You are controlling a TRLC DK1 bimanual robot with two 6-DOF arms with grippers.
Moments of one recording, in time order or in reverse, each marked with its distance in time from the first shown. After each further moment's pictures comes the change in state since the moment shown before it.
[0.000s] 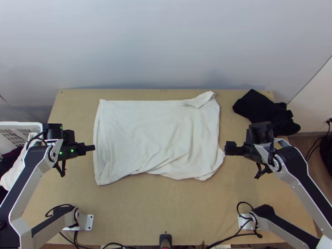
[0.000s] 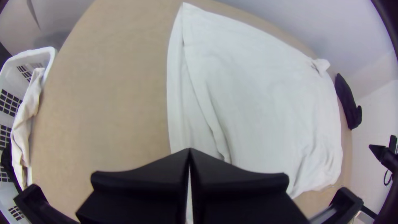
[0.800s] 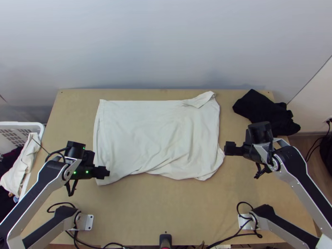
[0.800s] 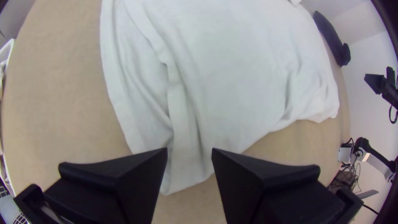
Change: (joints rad) left arm -0.278 -0.141 -0.192 -0.114 0.038 -0.039; right arm -0.002 0.005 -0.006 0.002 -0.003 0.003
